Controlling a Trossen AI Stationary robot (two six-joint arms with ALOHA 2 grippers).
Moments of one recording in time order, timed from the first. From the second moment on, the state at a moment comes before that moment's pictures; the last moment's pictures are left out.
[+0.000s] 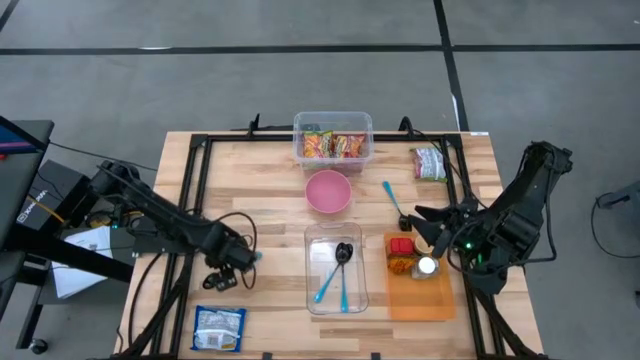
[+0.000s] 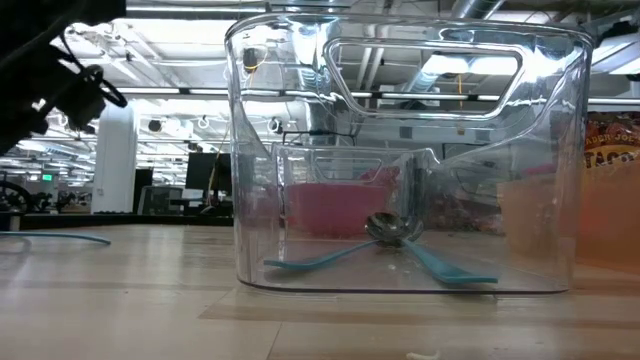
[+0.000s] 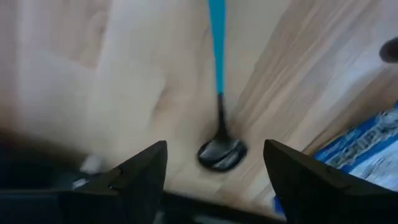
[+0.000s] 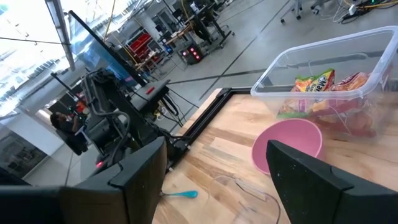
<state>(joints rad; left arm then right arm) -0.46 1.37 0.77 -1.04 0.19 -0.89 0.92 1.05 1.04 -0.90 1.41 1.58</state>
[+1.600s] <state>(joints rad) -0.47 0.89 0.55 -0.30 -0.07 -1.04 0.92 1.05 1.04 -0.91 1.35 1.56</state>
